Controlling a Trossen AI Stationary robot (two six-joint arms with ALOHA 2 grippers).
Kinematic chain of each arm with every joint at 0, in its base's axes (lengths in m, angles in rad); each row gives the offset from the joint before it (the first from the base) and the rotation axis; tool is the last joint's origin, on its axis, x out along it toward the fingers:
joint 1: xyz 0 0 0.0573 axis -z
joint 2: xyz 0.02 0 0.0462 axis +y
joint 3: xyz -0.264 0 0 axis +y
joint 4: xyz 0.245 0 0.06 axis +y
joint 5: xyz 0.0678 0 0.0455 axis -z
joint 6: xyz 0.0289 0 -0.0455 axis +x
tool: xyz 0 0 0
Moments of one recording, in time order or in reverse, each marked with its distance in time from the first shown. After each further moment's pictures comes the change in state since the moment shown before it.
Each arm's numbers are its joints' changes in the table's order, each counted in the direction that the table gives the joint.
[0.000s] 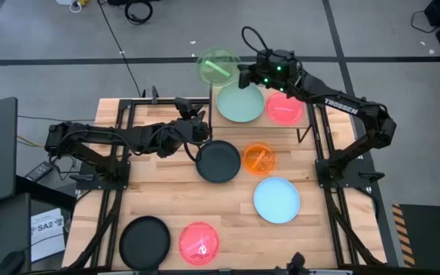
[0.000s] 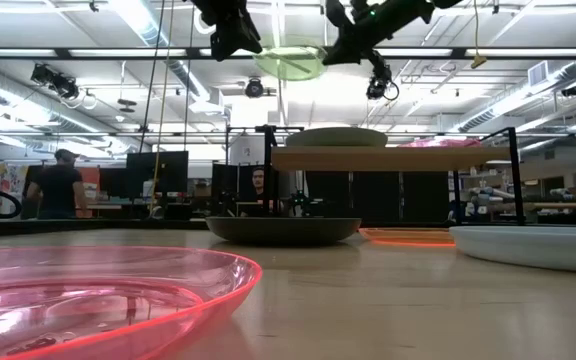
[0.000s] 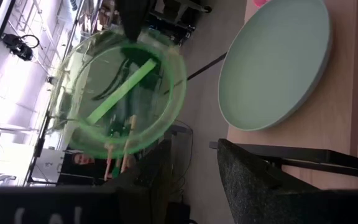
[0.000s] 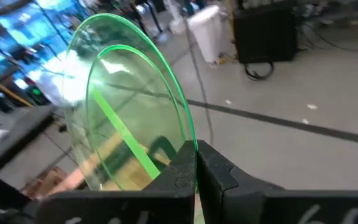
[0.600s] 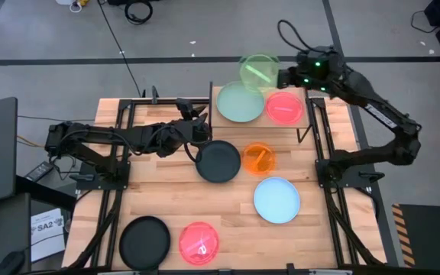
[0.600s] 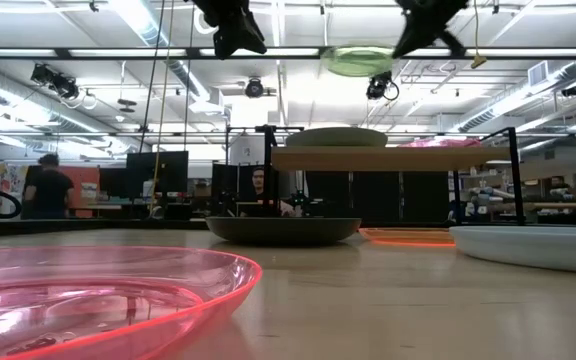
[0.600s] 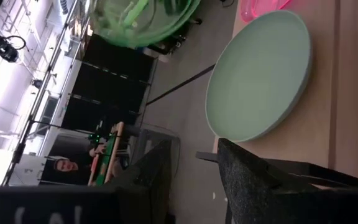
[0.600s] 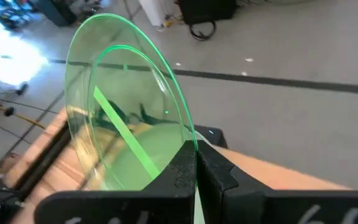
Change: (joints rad) left arm -0.002 0.000 0.000 0.004 0.063 -0.052; right arm 0.140 -0.311 0.000 0.553 -0.002 0.055
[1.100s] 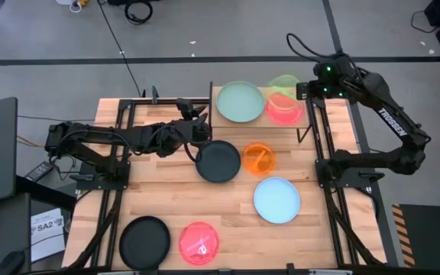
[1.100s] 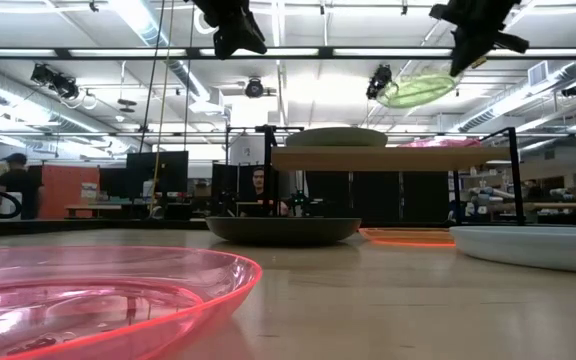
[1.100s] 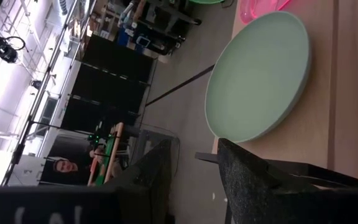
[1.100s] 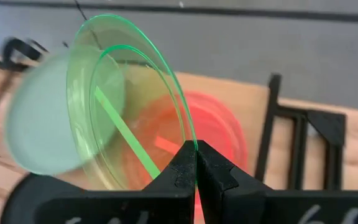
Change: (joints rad) left arm 0.000 0.000 0.000 0.000 0.004 0.000; right arm 0.133 -0.086 0.000 0.442 0.001 0.009
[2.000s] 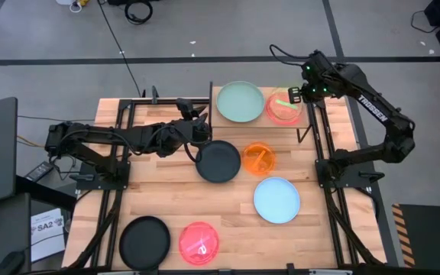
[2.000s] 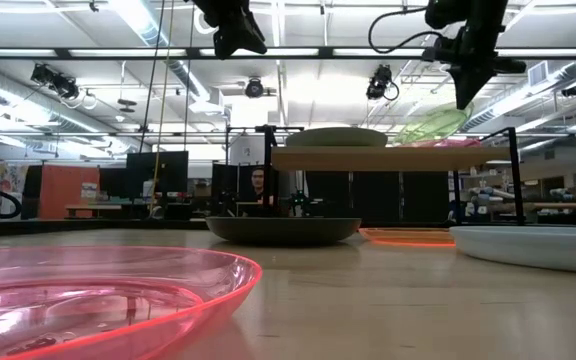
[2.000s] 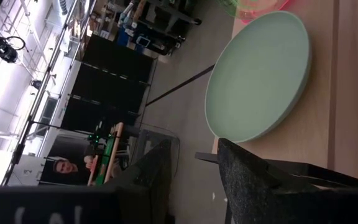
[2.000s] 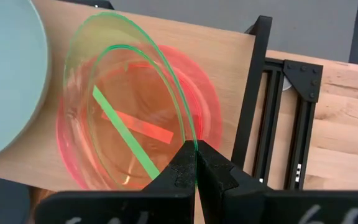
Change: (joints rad) left arm 0.000 0.000 0.000 0.000 0.000 0.000; right arm 0.051 0.177 0.000 0.126 0.008 -0.012
